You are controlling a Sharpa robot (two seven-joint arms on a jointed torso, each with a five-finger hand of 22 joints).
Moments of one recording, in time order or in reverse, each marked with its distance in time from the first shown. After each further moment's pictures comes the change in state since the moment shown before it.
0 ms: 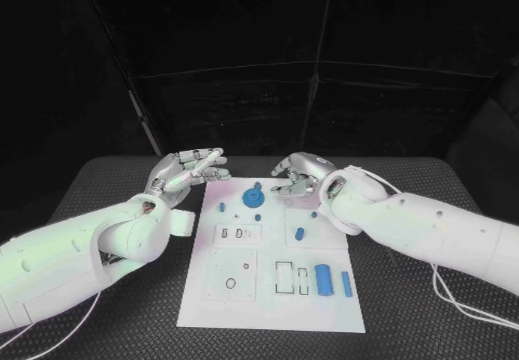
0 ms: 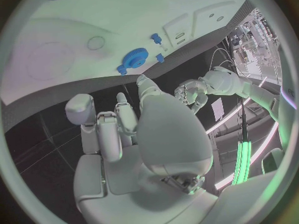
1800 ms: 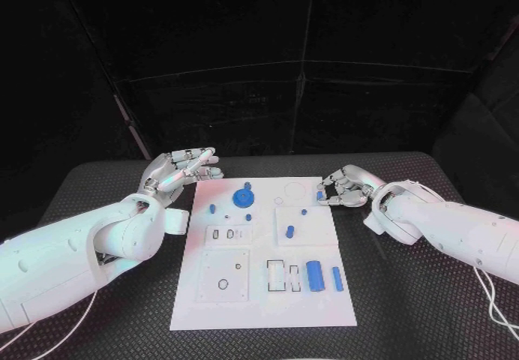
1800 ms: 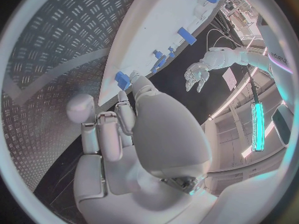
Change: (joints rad) left arm -0.002 0.021 0.000 -0.050 0.000 0.010 0.000; left_hand 0.000 0.000 -0.003 -0.003 0.000 0.000 0.000 0.000 0.000 0.000 0.000 0.000 0.000 0.000 0.000 0.000 0.000 0.000 0.000 0.000 0.000 0.000; right arm -0.077 -0.223 -0.002 -0.072 0.386 0.084 0.240; right_hand 0.084 0.014 0.005 -0.087 -0.001 0.089 -0.018 0.026 0.005 -0.002 -0.013 -0.004 0.008 -0.004 -0.011 0.000 0.000 0.000 -0.007 -0.007 -0.004 -0.013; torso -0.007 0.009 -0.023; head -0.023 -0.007
